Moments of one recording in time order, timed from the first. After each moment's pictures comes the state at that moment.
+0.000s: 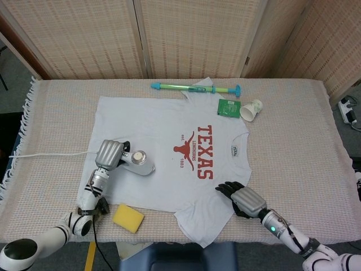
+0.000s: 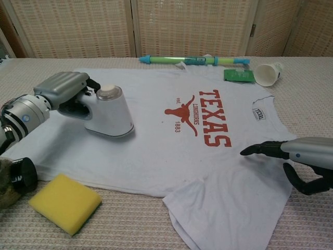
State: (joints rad) left arm -0.74 -1.88 -0.18 -0.76 1.37 1.08 0.02; right arm 0.56 -1.30 -0.11 -1.59 -1.53 0.86 0.03
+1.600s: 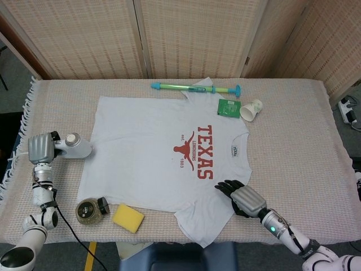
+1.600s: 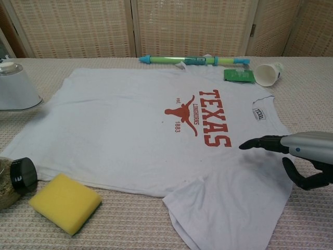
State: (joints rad) left arm -0.65 -1.89 -0.32 -0.21 1.20 0.96 -0.22; right arm 0.55 -1.29 -0.10 -1.63 -1.51 0.88 -0.01
